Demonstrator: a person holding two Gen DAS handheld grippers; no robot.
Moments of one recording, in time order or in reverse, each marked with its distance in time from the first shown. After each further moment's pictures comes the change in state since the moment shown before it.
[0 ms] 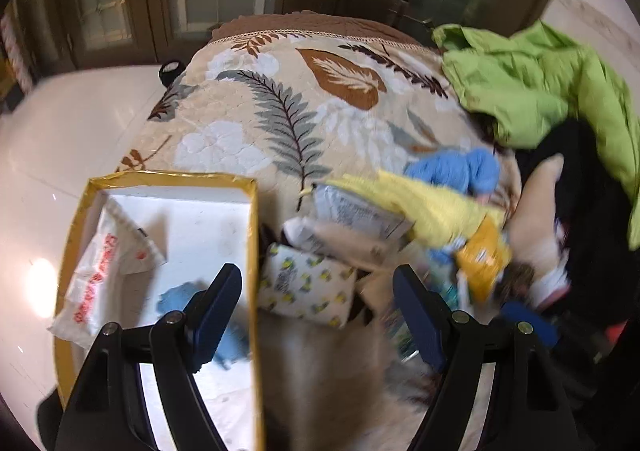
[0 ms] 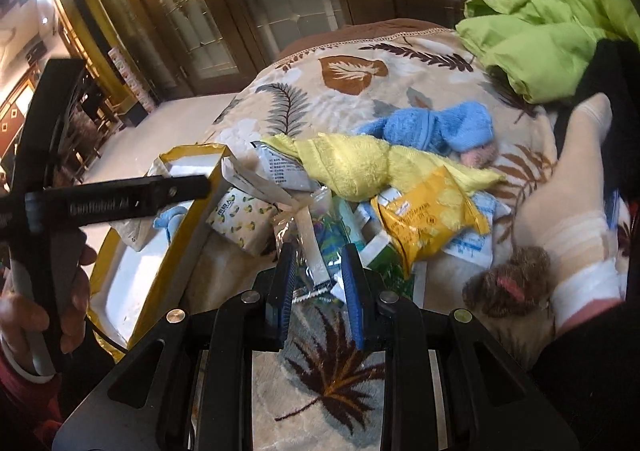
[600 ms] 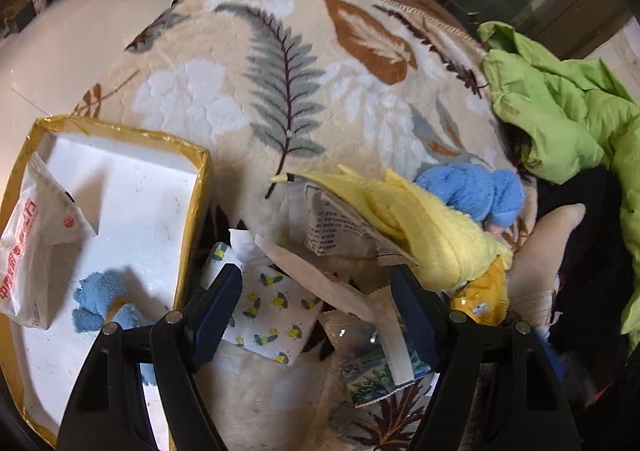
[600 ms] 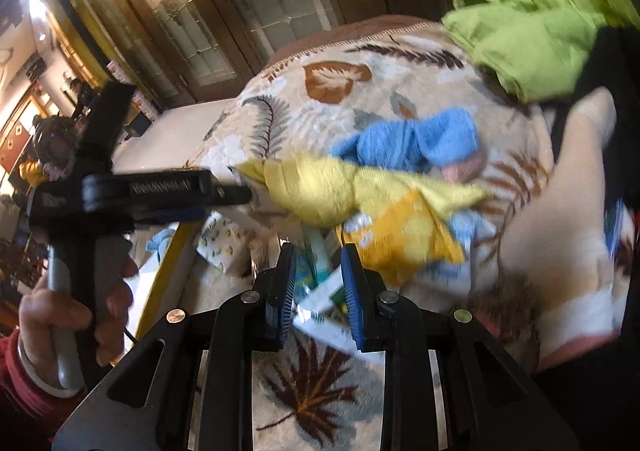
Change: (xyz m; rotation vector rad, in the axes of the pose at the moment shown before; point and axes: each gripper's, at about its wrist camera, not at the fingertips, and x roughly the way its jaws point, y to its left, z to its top) left arm 0.064 -0.005 0.017 -0.203 0.161 -0.024; right arm 0.004 -0.036 0.028 0.033 0.006 0.049
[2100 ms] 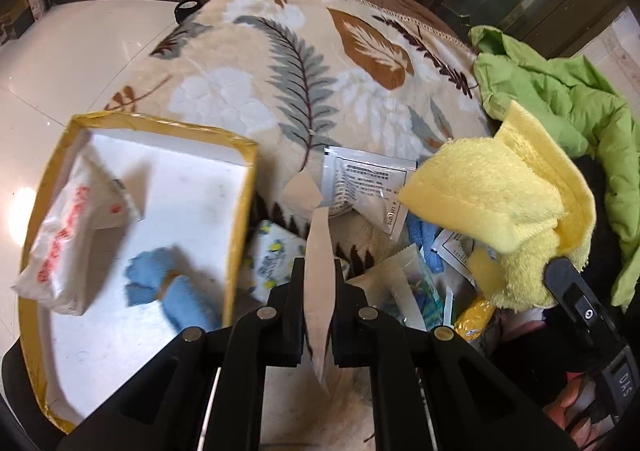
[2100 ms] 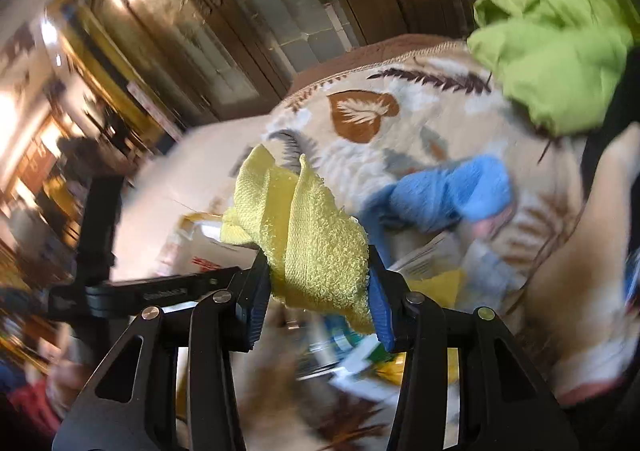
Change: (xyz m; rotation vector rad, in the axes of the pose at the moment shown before) left arm -0.043 0.028 -0.013 0.019 -0.017 -0.026; right arm -0.004 0.005 0.042 0.087 -0.031 0.133
